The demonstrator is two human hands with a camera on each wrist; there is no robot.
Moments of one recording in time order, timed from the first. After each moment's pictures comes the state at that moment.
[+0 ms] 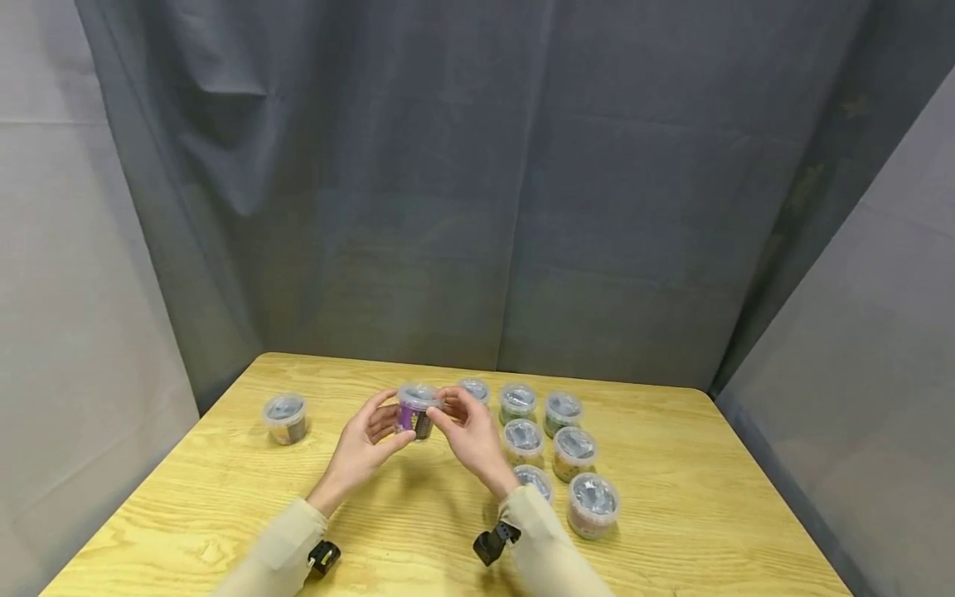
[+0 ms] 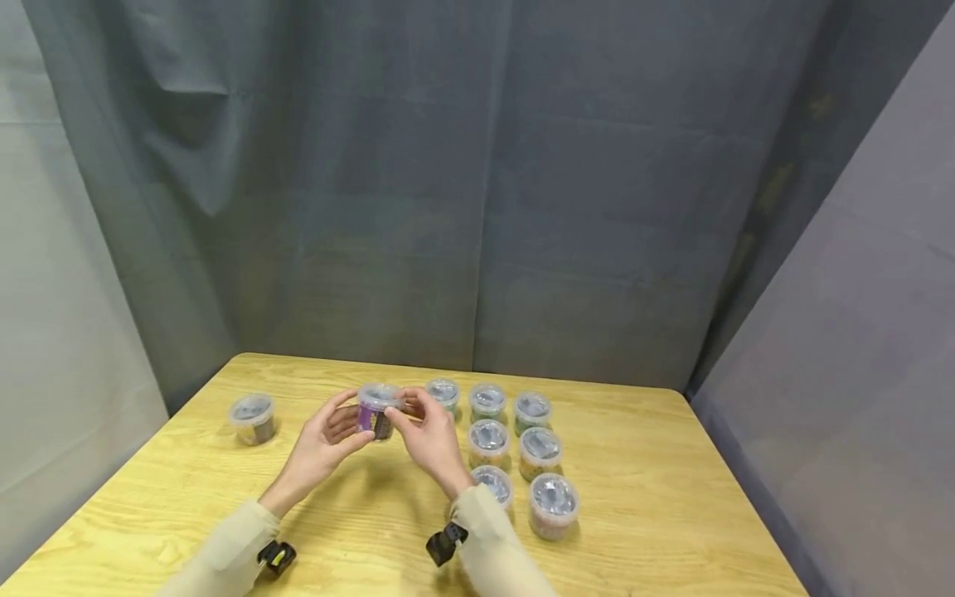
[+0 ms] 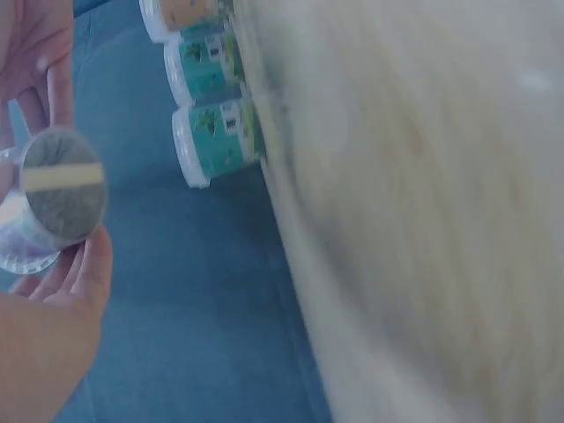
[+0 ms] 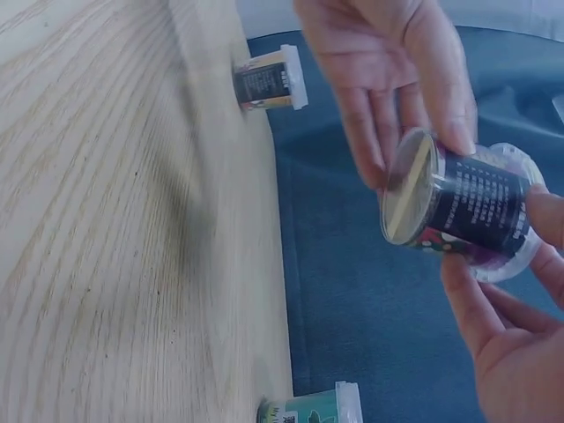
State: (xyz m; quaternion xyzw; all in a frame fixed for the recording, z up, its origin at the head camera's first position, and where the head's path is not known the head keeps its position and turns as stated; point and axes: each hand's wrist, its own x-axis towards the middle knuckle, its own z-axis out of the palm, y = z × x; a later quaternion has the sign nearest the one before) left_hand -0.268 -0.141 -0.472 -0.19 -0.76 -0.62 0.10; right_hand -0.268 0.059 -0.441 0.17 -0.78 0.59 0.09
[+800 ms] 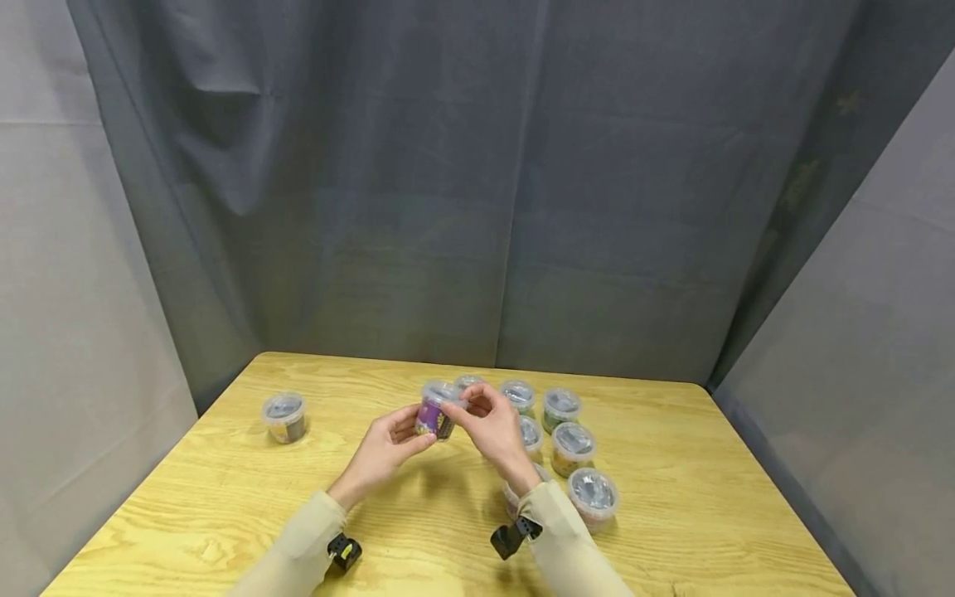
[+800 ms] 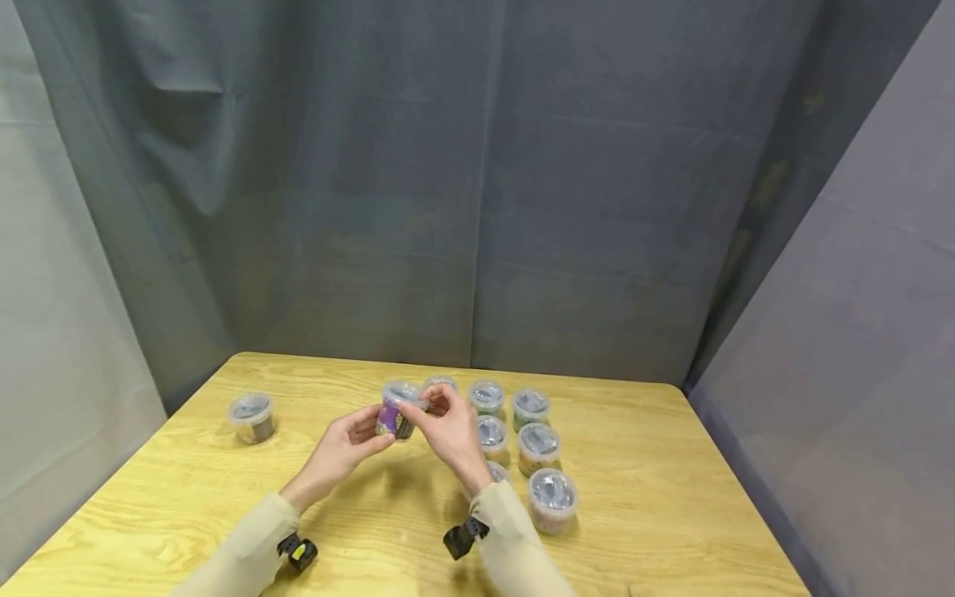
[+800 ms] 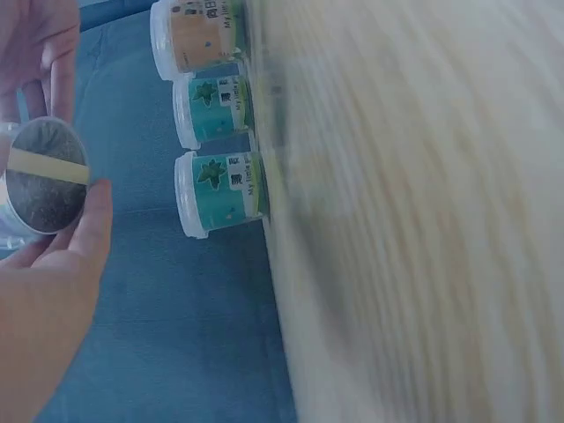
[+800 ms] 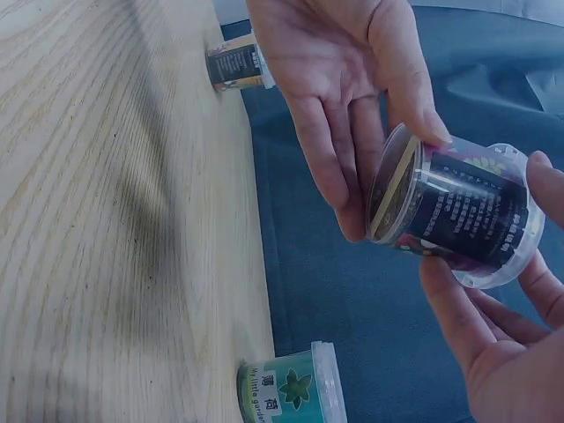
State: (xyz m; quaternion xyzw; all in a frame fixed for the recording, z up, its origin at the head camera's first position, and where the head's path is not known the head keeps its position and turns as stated) left_hand -0.270 -0.112 -0.475 -0.19 -0.74 -0.64 0.01; right_hand -0.263 0.087 -0.434 0.10 -0.78 0.61 0.11
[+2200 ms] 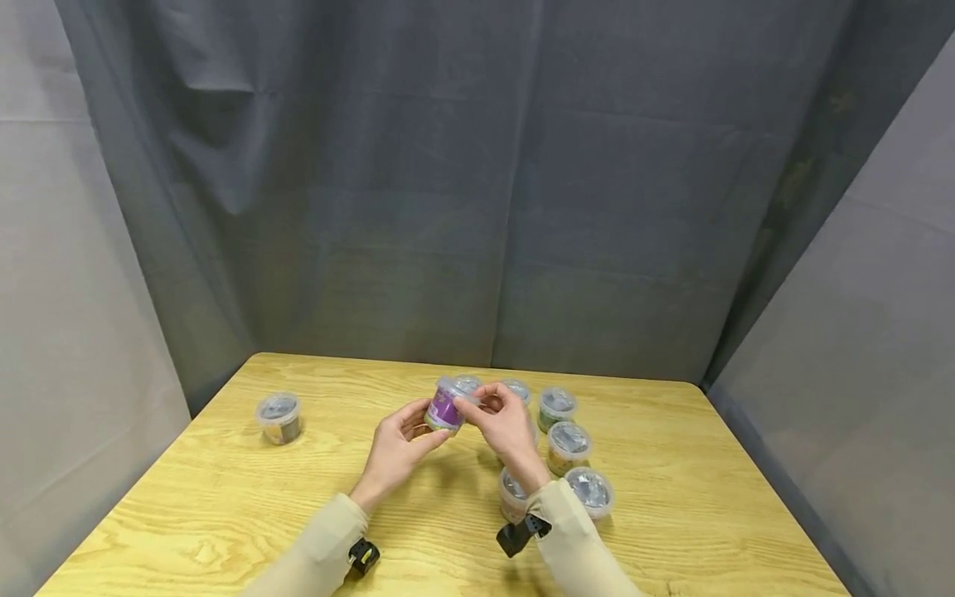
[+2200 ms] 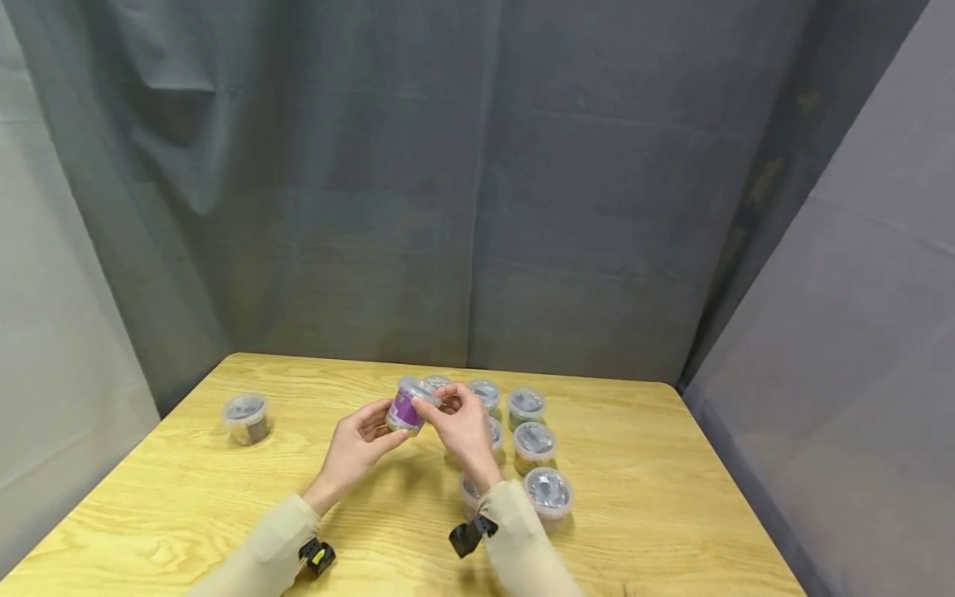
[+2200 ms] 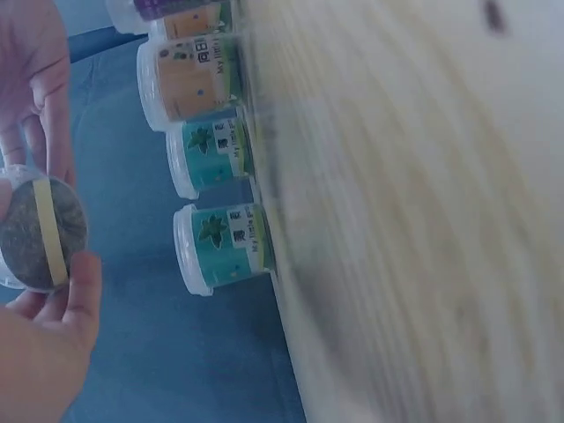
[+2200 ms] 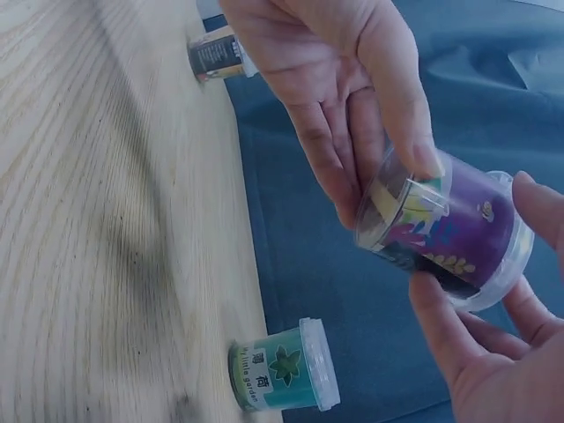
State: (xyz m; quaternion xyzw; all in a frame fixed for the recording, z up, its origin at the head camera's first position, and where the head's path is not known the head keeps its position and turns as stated) left_hand -0.268 -0.080 -0.475 -0.18 -0.71 -0.67 0.08; right_hand -0.264 0.106 -0.429 0.05 -0.74 0.67 0.08
